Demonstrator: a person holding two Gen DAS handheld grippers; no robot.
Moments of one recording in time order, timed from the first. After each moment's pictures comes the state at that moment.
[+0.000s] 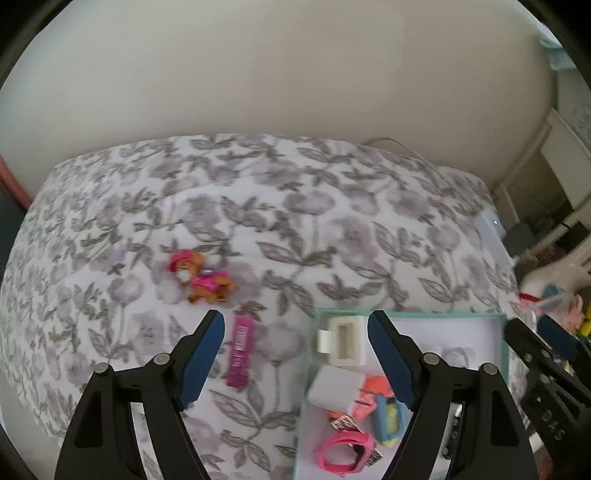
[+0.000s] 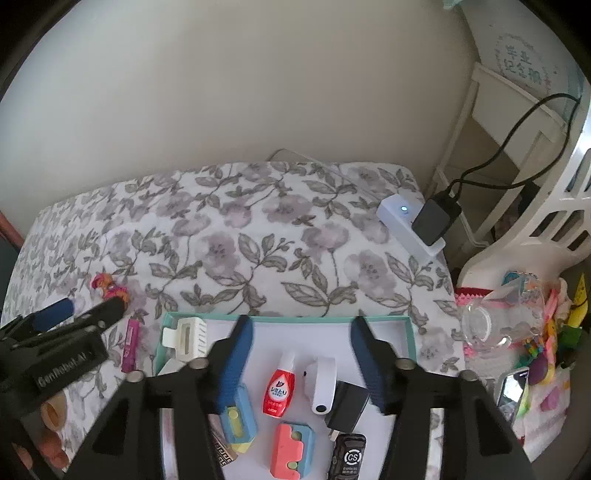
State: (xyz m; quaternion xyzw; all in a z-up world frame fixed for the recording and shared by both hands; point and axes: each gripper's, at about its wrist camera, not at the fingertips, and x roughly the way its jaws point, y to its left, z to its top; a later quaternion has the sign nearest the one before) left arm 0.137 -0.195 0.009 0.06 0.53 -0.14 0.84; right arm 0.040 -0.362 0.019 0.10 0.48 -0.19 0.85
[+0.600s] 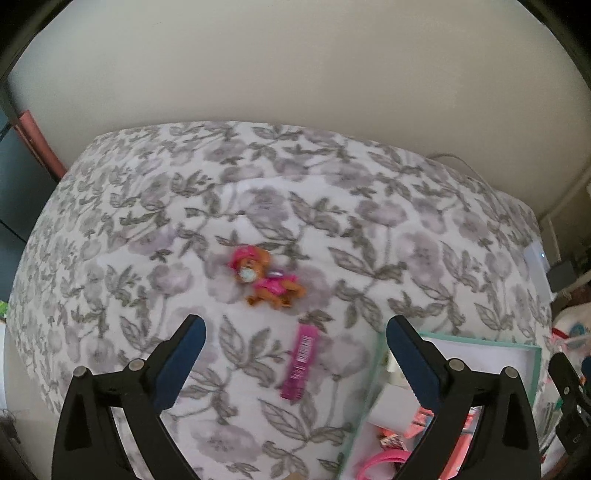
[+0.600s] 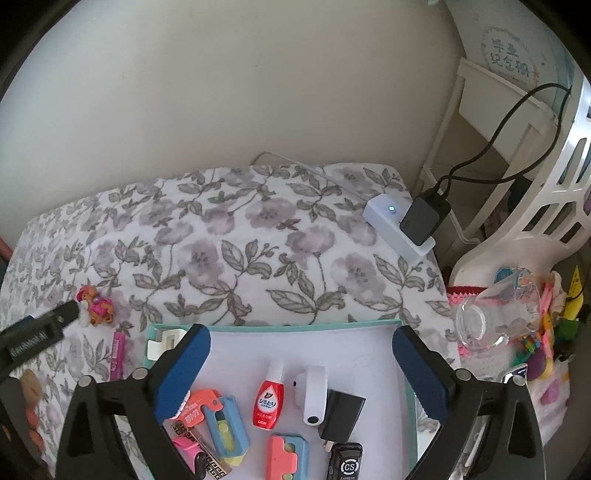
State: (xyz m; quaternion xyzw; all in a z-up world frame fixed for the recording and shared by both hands) left arm 0.165 -0.150 -0.005 0.05 0.53 -0.05 0.84; right arm 0.046 -0.366 0.011 0.10 0.48 -0.22 0.85
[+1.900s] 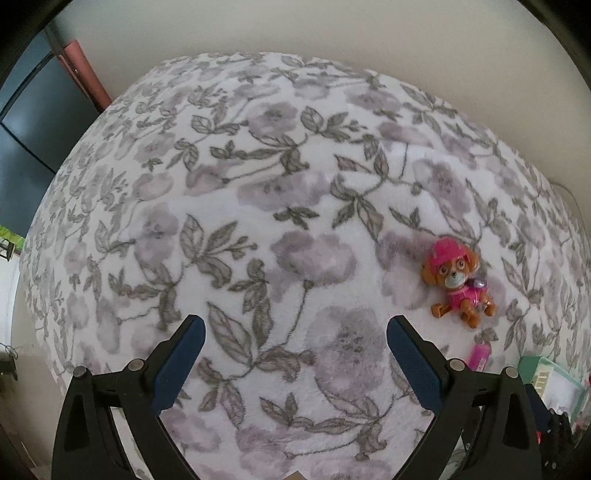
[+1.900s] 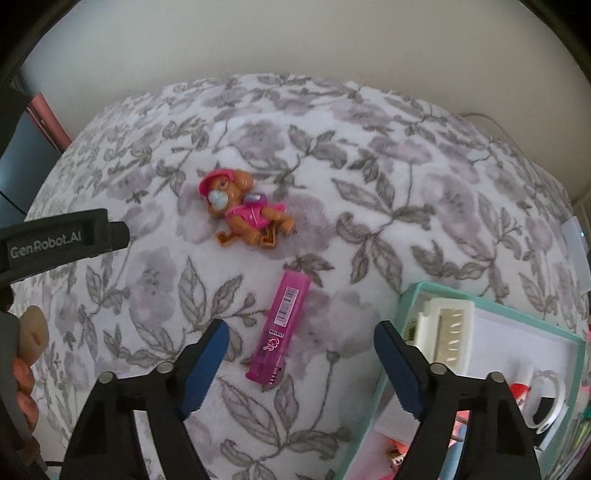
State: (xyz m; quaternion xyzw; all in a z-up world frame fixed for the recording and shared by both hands) left arm 0.213 -0.007 -0.075 0.00 0.59 0.05 0.80; right arm 0.139 -0.170 -0.094 0.04 0.56 -0.03 0.83
